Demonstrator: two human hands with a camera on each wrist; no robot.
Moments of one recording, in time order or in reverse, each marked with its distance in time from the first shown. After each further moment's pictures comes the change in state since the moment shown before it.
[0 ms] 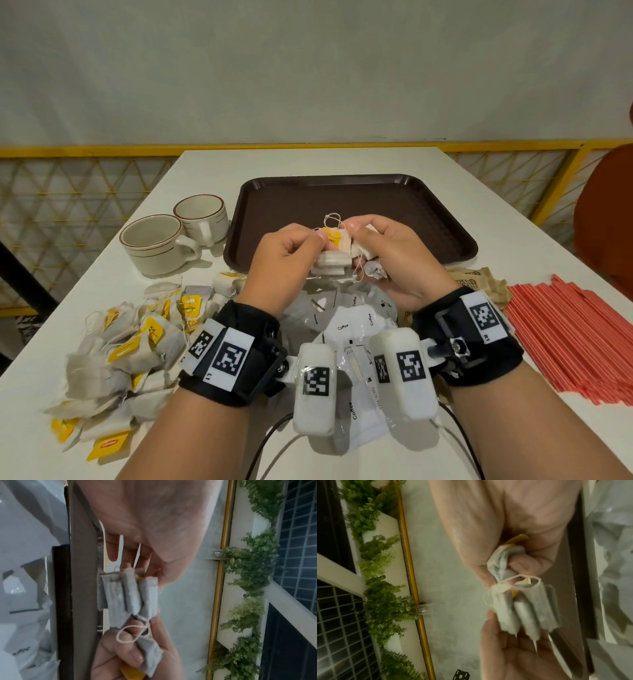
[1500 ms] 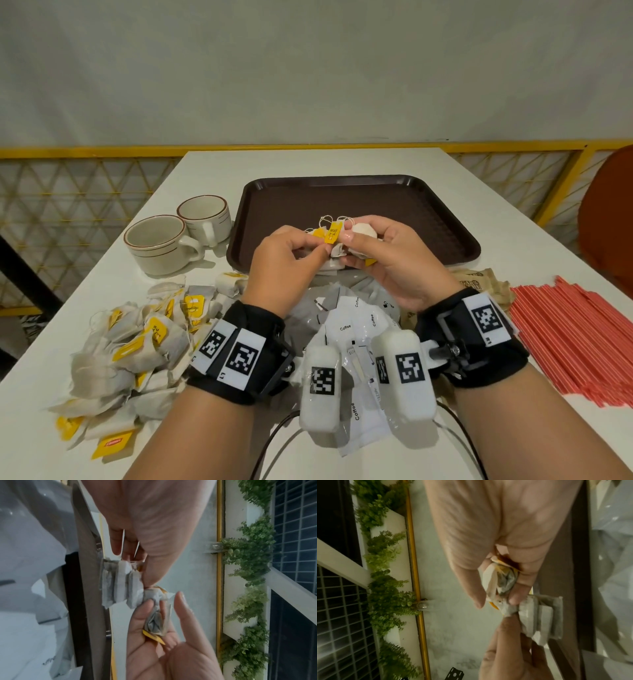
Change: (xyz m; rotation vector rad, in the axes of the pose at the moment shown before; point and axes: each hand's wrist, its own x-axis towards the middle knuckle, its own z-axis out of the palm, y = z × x) left_hand 0.001 -0.007 0.002 0.200 0.108 0.032; right_hand -0.002 0.001 0.003 0.115 -0.095 -0.115
